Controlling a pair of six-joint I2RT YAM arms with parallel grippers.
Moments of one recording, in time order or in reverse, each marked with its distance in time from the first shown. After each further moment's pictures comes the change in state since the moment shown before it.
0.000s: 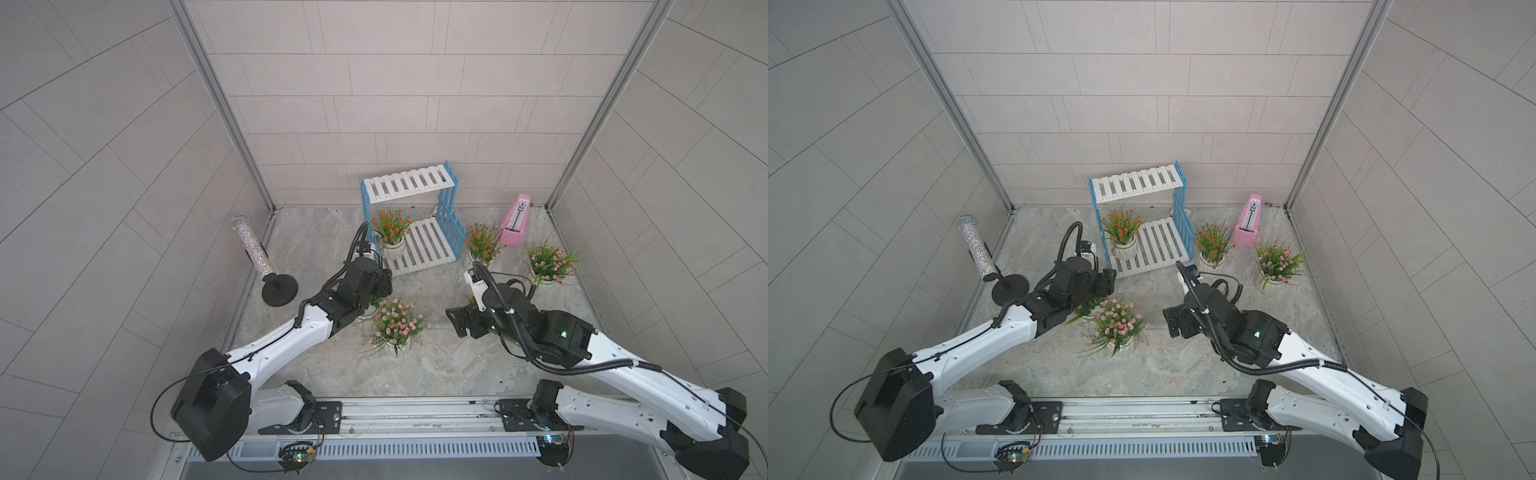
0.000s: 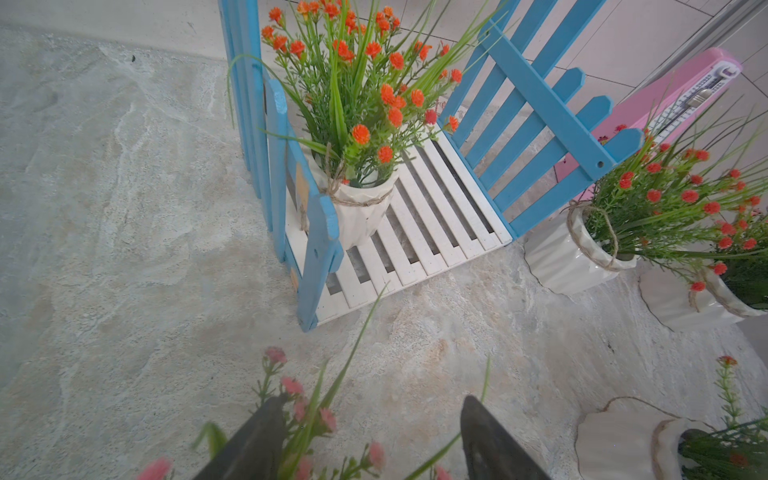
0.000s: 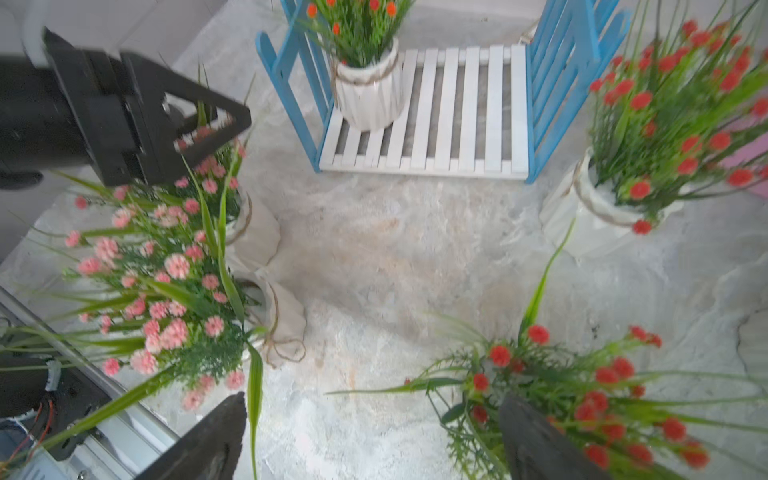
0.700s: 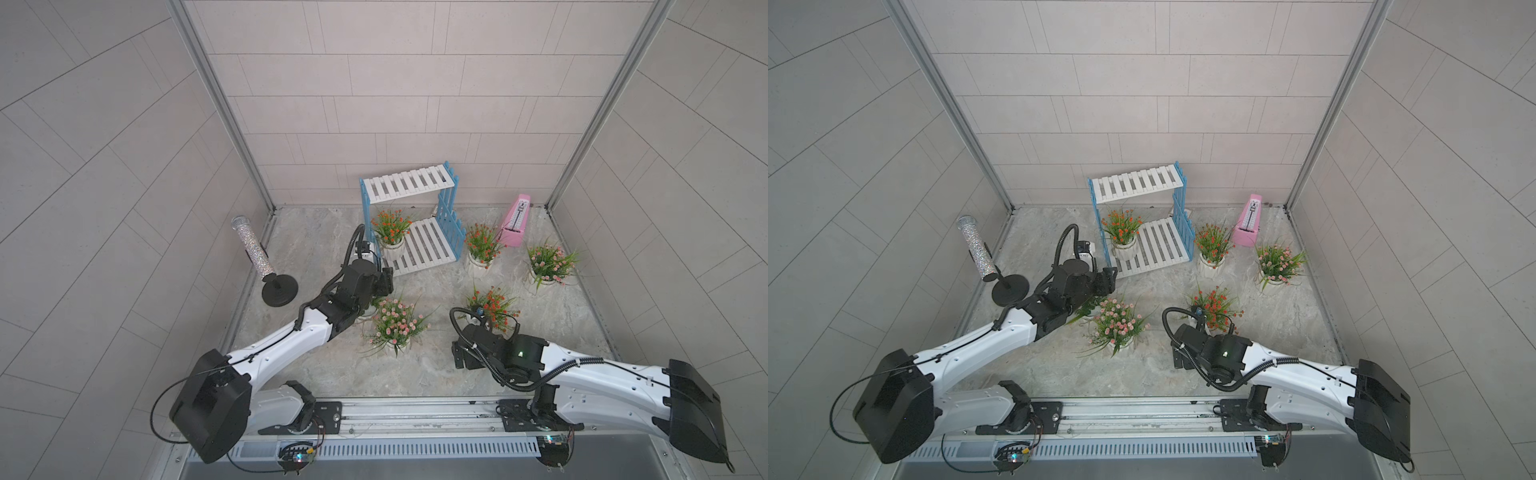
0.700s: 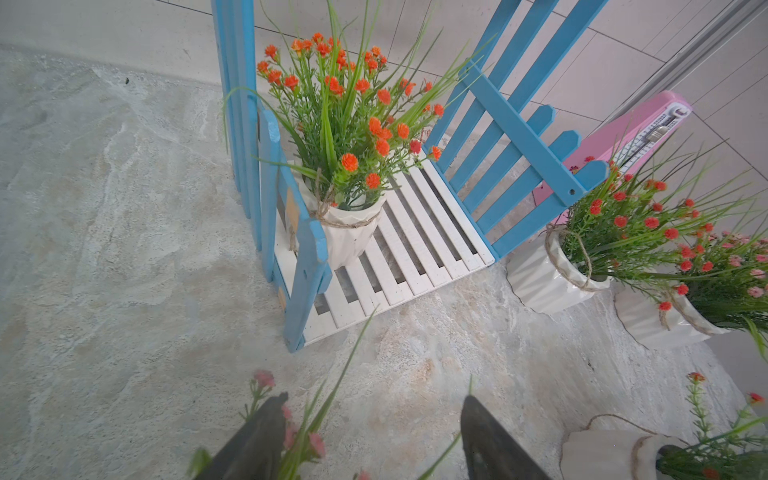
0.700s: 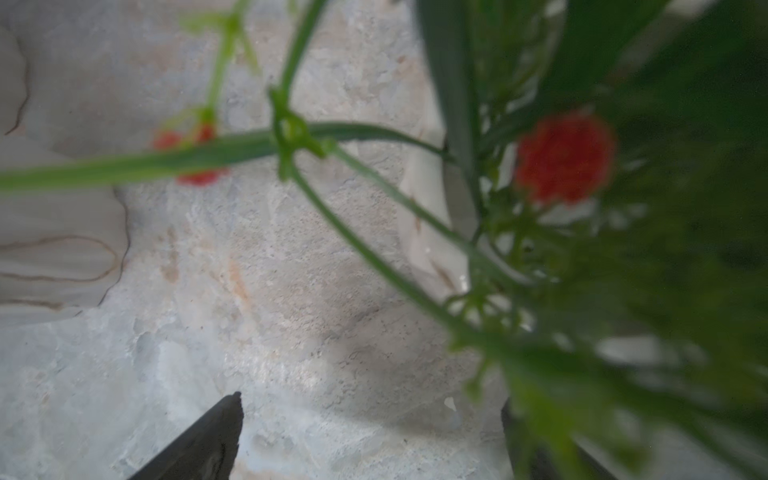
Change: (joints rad) left arm 0.000 -0.016 -0.047 0.111 0.003 -0.008; right arm 0.063 0.103 -0.377 0.113 0.063 0.377
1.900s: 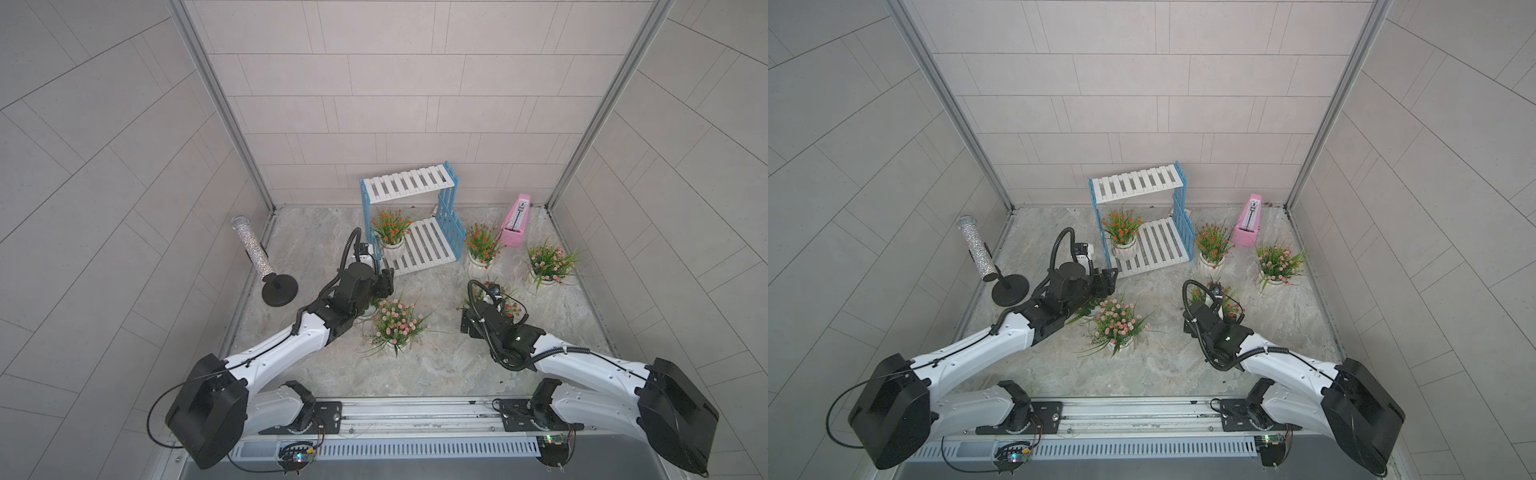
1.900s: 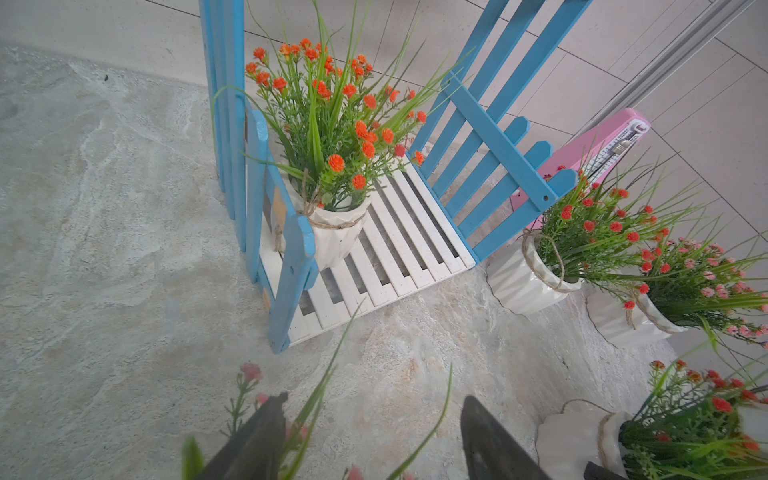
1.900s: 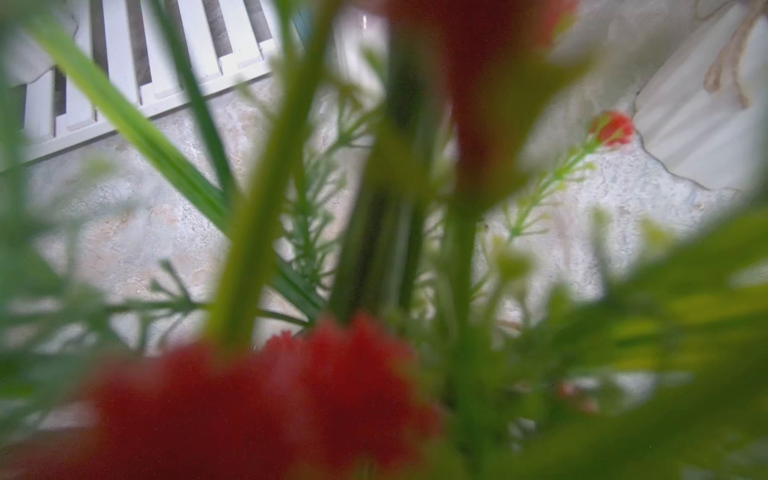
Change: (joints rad) left arm 0.000 -0.028 -0.043 0.055 0.033 -0.017; right arm -0.273 0.095 -0.071 0.361 0.174 -0.145
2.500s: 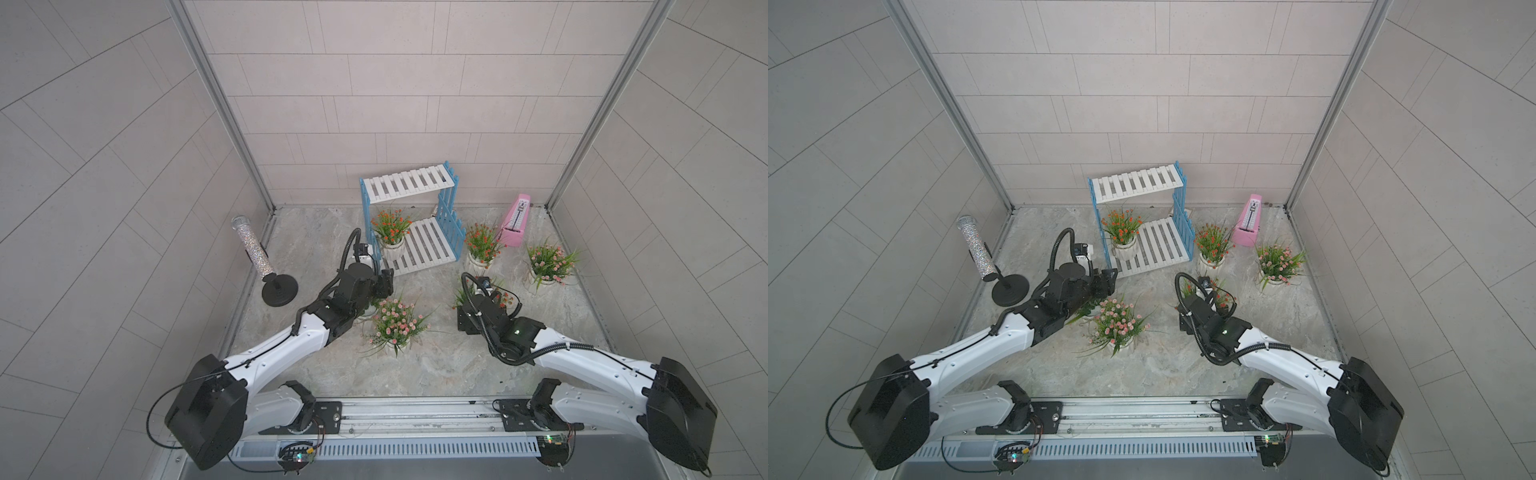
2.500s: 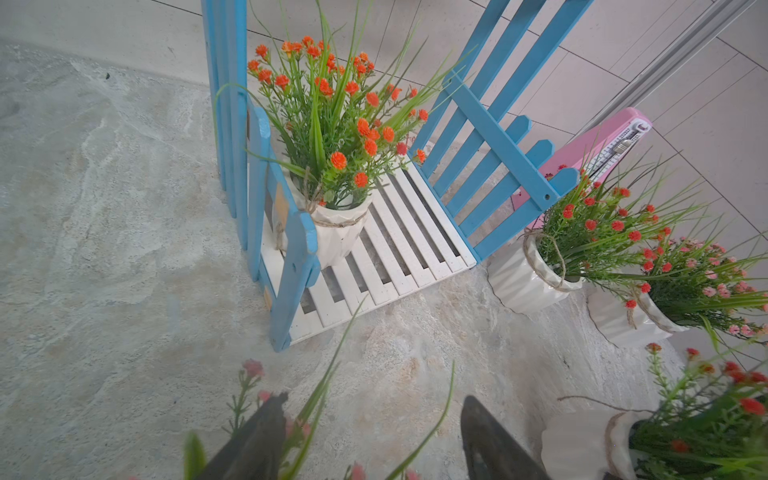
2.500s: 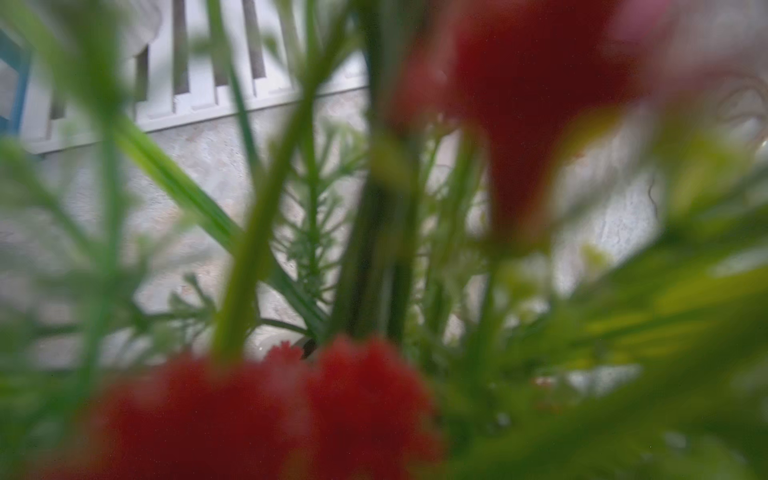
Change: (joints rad) left arm 0.000 -0.005 -0.005 -0.003 -0.002 -0.002; right arm 0.037 -0.015 0.153 -0.130 -0.027 -0.134
